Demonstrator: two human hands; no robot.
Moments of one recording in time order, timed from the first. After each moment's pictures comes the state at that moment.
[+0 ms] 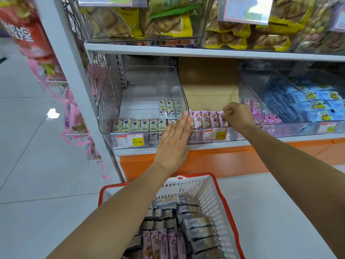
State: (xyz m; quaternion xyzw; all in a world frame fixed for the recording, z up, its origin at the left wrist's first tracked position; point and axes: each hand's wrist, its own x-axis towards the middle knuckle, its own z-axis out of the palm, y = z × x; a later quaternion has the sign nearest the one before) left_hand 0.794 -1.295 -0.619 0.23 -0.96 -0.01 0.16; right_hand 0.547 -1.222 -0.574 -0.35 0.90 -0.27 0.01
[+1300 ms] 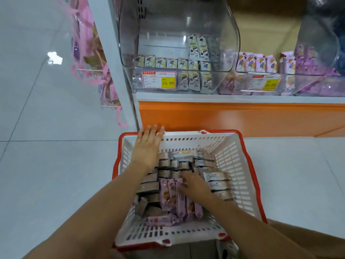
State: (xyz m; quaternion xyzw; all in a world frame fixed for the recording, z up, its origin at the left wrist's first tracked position) left_hand 0.949 -1.307 -0.777 0.34 -0.93 -0.07 -0.10; right_hand 0.831 -1.131 -0.820 -0.47 0.79 -0.04 0.38
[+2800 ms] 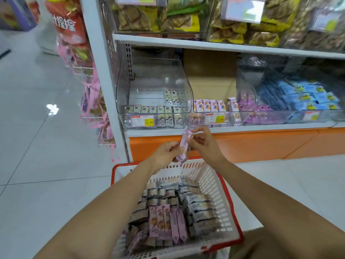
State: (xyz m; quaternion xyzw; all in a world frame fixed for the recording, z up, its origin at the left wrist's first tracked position) left_hand 0.884 -1.268 -0.634 0.24 -0.71 -0.66 0.08; right_hand 0.742 -1.159 -0.616 -0.38 0.70 -0.54 0.27
